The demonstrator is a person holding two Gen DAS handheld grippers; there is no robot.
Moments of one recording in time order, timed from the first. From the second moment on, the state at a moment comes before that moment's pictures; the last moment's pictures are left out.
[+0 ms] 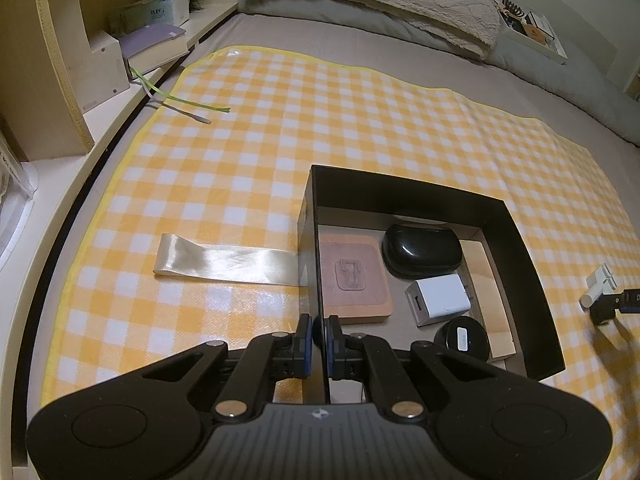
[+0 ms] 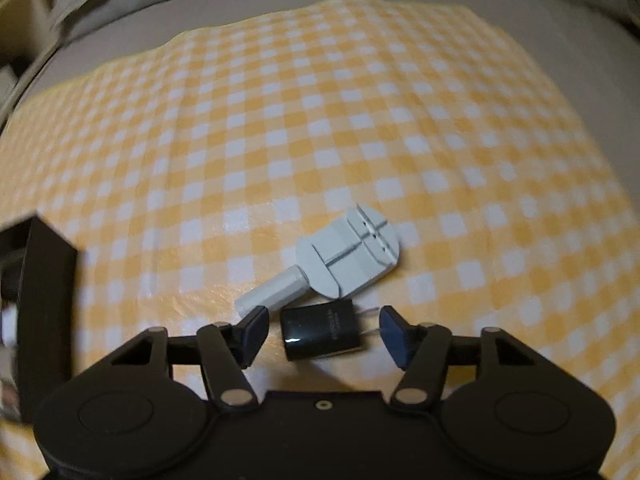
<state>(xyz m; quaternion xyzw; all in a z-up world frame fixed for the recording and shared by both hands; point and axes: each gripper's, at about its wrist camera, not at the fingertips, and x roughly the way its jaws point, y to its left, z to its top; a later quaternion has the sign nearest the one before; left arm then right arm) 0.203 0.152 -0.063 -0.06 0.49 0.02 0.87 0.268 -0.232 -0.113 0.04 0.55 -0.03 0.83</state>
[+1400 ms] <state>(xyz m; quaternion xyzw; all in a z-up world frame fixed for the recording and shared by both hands) 0.205 0.149 -0.063 -0.05 0.49 0.02 0.87 0.256 -0.077 -0.034 0.13 0.51 0.25 0.81</state>
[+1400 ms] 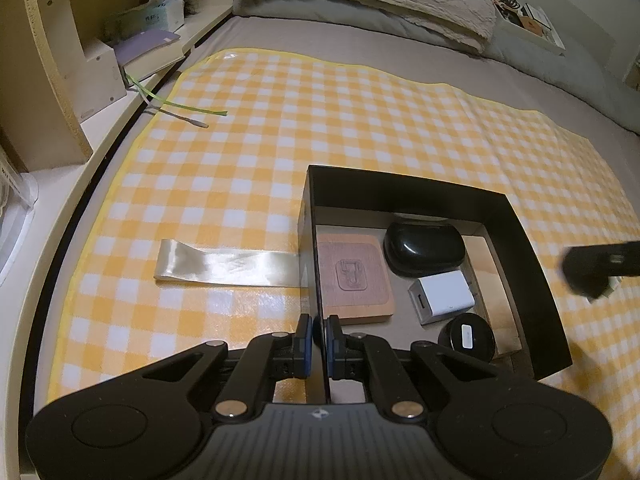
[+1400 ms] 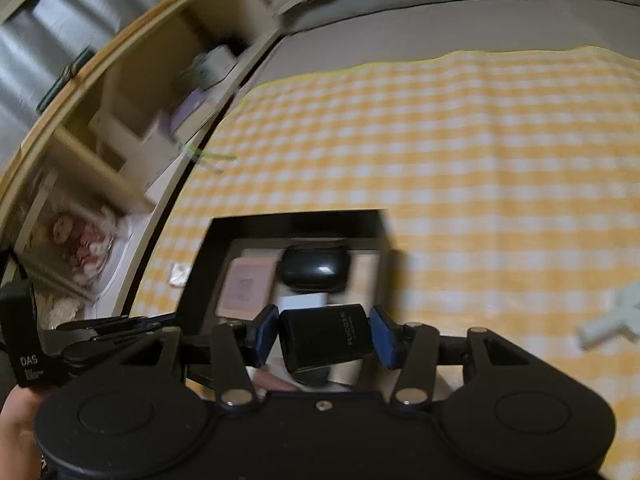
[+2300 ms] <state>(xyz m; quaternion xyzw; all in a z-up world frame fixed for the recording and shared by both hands) 0.205 0.152 -0.063 -0.05 0.49 0.01 0.87 0.270 0.011 -0.087 0.16 0.59 0.23 0.75</state>
